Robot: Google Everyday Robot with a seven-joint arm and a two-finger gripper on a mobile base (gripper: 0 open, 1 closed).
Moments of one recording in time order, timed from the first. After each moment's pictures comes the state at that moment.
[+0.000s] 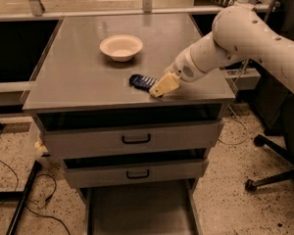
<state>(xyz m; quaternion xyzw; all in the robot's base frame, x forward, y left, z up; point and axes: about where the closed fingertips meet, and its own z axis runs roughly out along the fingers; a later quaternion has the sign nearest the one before) 0.649 -0.058 0.824 -0.49 0.80 0.16 0.32</state>
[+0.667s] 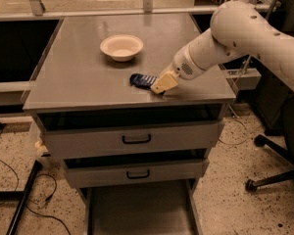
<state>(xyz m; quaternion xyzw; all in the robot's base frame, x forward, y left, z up) 0.649 -0.058 0.839 -0.49 0.80 0.16 0.32</state>
